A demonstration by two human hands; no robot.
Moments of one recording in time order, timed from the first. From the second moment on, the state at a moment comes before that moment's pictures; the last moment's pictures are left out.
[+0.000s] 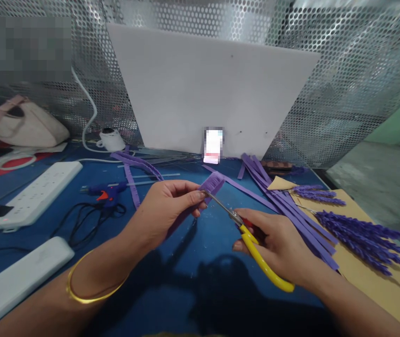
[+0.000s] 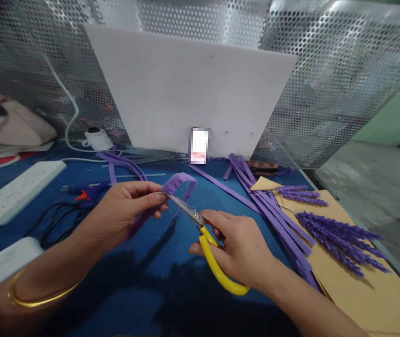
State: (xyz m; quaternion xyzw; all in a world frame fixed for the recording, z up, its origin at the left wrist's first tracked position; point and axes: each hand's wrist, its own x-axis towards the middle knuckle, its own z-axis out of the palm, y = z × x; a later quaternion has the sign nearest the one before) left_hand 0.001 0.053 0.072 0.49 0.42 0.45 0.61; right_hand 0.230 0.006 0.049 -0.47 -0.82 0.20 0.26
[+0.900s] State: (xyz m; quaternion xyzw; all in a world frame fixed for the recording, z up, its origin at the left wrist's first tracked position) left_hand 0.000 0.049 0.074 0.54 0.45 0.44 0.56; right_hand 0.229 0.006 0.049 -0.46 -0.83 0.18 0.26
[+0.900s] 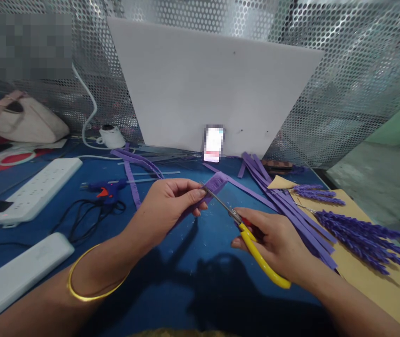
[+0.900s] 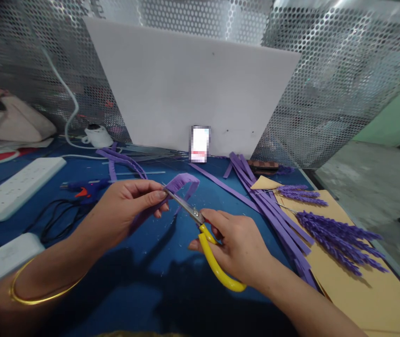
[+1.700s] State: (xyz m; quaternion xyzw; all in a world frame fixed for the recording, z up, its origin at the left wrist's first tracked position) left_hand 0.000 0.052 0.078 0.46 0.44 0.41 0.65; right_hand 0.233 0.007 0.050 -0.47 -0.77 0.35 0.25
